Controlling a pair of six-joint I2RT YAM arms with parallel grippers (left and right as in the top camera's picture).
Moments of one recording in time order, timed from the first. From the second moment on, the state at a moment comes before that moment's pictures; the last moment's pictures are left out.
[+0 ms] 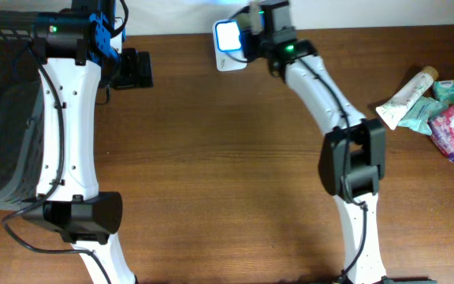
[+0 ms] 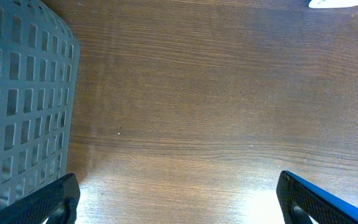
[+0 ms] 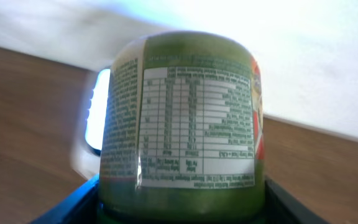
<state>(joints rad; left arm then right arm) -0.09 2.05 2.47 -1.64 -0.08 -0.16 0.25 2.40 2.18 -0.44 -0.05 0.01</state>
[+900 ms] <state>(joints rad) -0.09 2.05 2.47 -1.64 -0.08 -0.16 -0.44 2.35 2.16 -1.05 0.10 0.08</state>
